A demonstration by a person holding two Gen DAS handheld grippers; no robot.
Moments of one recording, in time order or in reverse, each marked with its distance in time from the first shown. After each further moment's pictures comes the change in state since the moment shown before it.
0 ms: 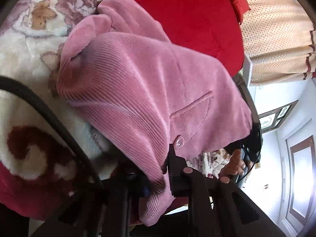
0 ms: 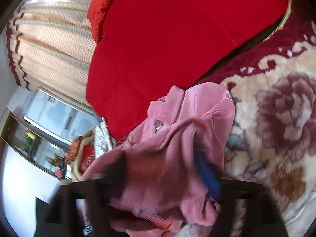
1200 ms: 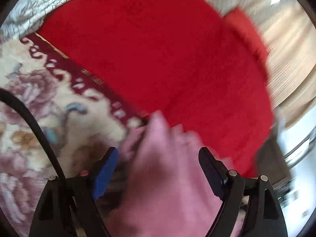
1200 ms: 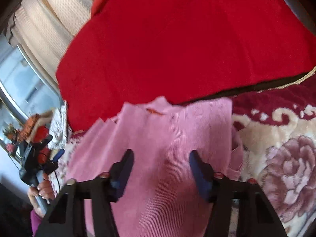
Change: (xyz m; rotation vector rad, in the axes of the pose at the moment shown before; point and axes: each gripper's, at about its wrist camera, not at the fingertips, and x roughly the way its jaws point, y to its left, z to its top) left arm -0.041 0.016 0.190 0.091 -0.378 0.359; right arm 0.106 0.041 0.020 -0.290 -0.003 -0.365
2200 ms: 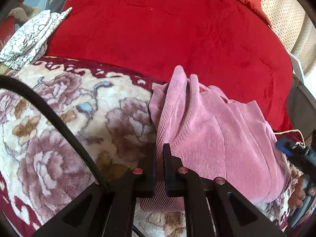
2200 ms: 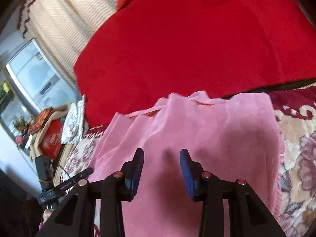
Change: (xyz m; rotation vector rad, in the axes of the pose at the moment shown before) left arm -0.052 -0.006 -0.077 0.274 0.027 0.182; right arm 0.000 0.067 -0.012 -0.057 -0.029 0.113
